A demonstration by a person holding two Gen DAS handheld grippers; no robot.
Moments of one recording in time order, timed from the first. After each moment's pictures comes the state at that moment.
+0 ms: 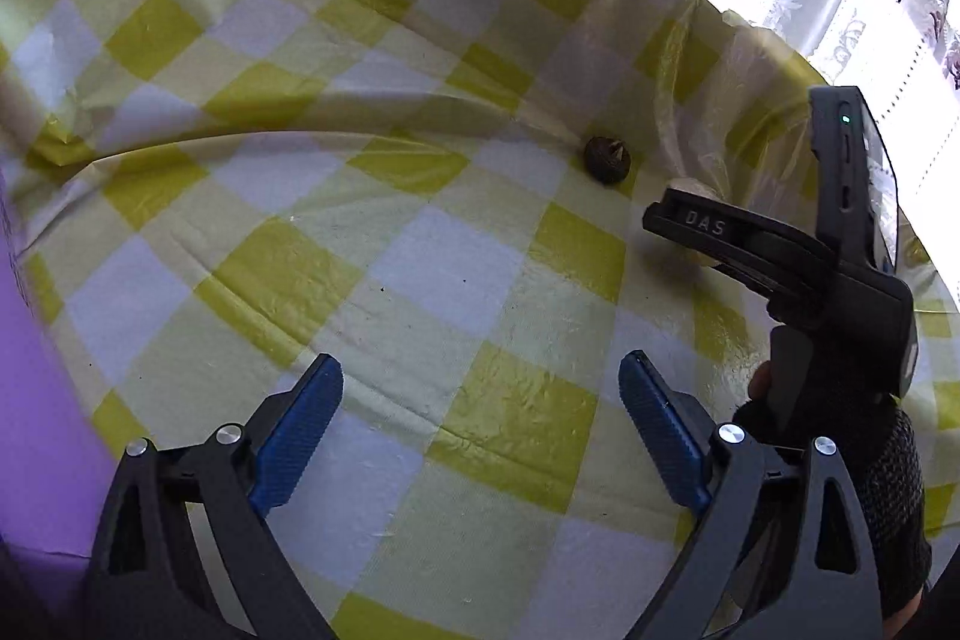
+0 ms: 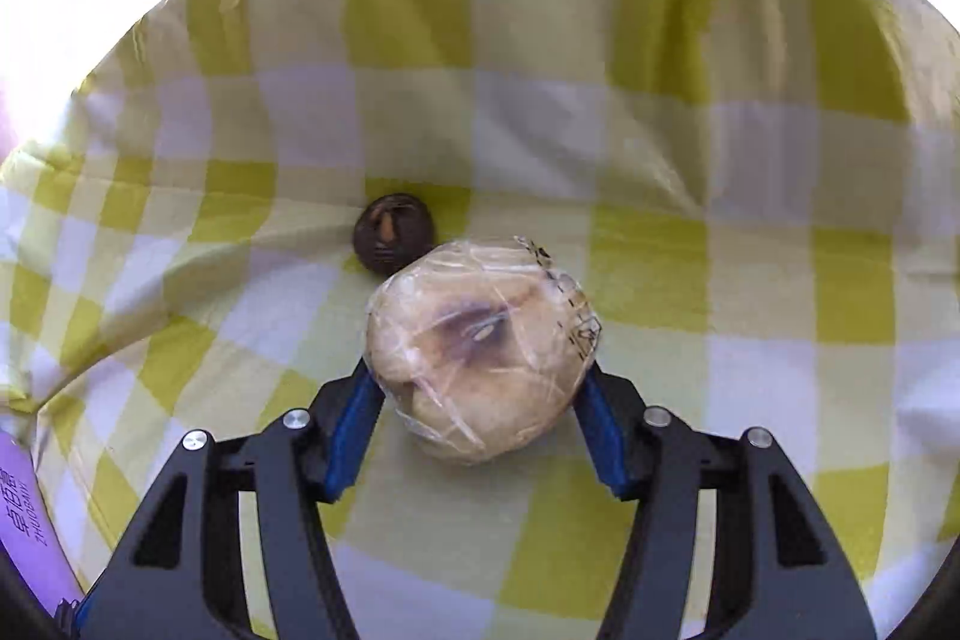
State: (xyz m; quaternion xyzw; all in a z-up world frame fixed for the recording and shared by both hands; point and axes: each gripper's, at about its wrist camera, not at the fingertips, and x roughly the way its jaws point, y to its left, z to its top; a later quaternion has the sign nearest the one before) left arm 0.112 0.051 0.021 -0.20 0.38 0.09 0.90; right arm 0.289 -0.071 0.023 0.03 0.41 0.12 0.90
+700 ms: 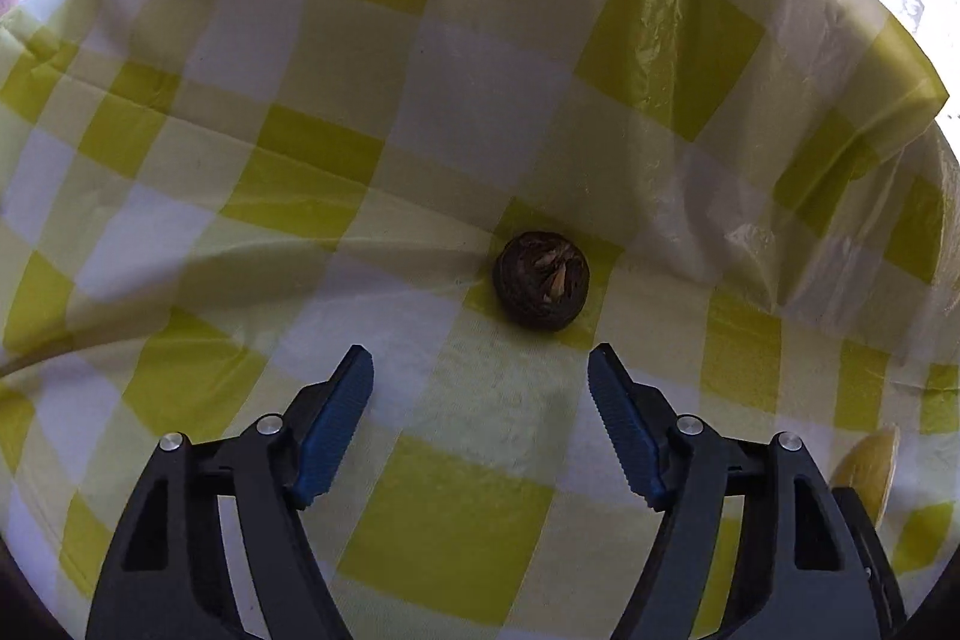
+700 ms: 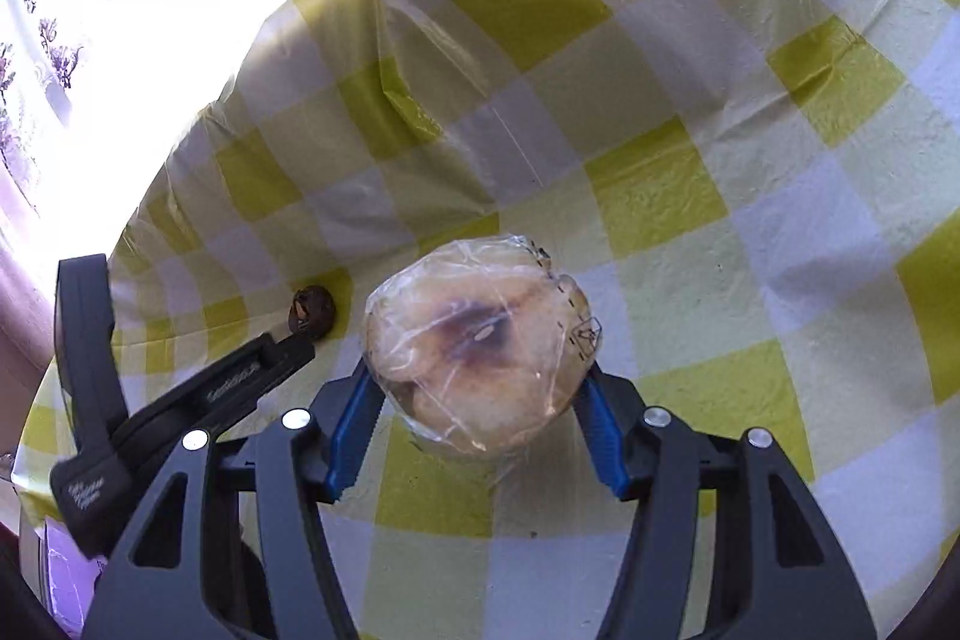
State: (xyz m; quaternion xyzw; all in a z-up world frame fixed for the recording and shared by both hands) left arm 0.295 0.019 0.024 -0.13 0.41 0.09 0.90; right arm 0.246 -0.191 0.020 0.22 0.35 0.10 0.90
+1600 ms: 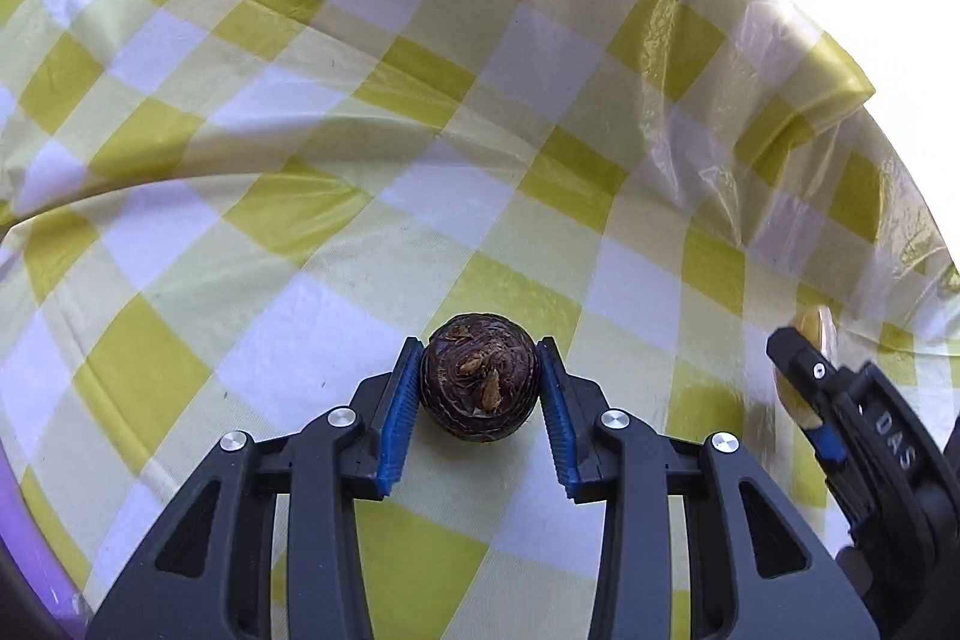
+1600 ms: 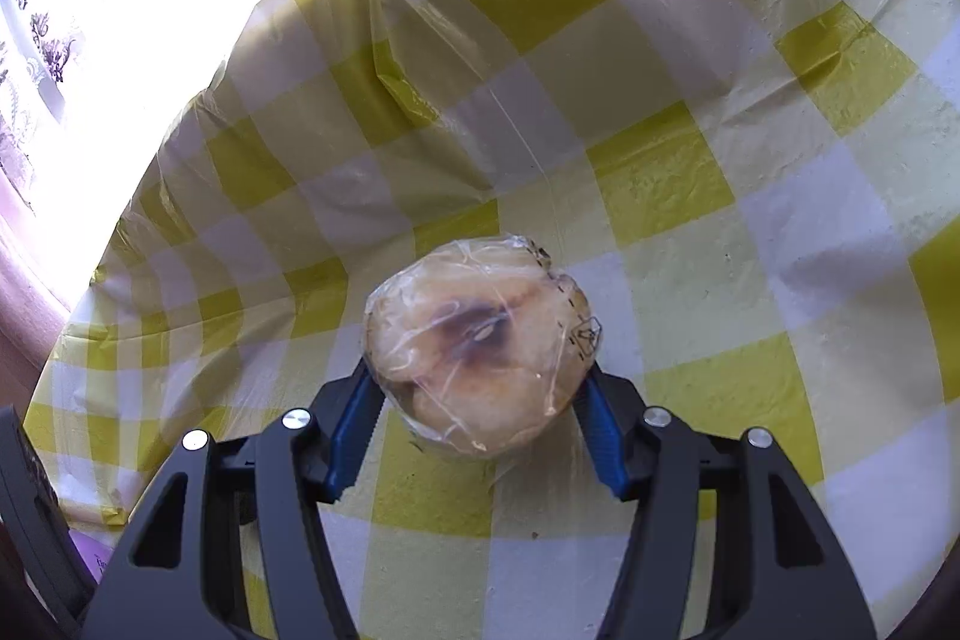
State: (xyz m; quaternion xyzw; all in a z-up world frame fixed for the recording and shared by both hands) left arm 0.183 0.039 0.014 -0.19 0.39 0.10 0.89; right arm 0.249 -0.188 0.019 0.22 0.37 0.09 0.90
